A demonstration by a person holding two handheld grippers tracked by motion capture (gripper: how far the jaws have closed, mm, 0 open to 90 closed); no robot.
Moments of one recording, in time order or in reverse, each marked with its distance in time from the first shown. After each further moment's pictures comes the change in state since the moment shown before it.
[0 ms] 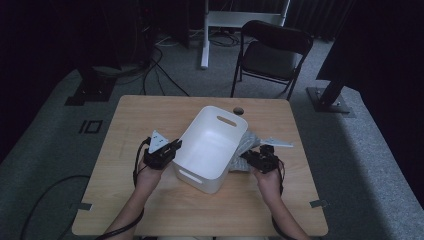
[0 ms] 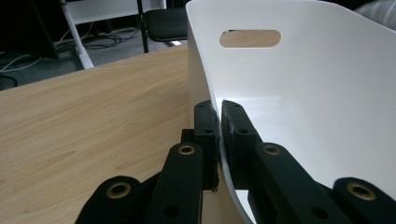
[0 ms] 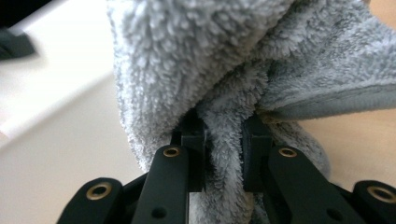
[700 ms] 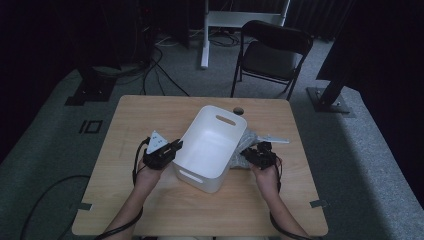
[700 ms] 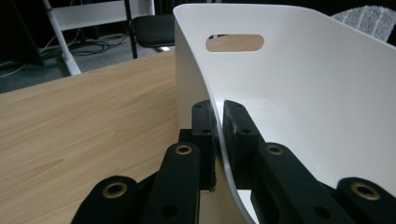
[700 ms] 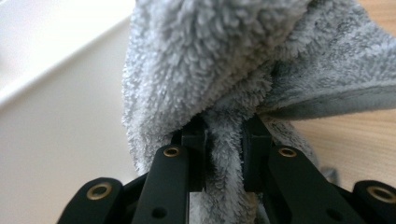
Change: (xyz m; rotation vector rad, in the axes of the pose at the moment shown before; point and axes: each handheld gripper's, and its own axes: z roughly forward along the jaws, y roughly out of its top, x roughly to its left) left arm 0.003 -0.002 0.000 -0.022 -0.041 0.008; right arm -0.012 -0.002 0.022 0.052 -0.056 0.022
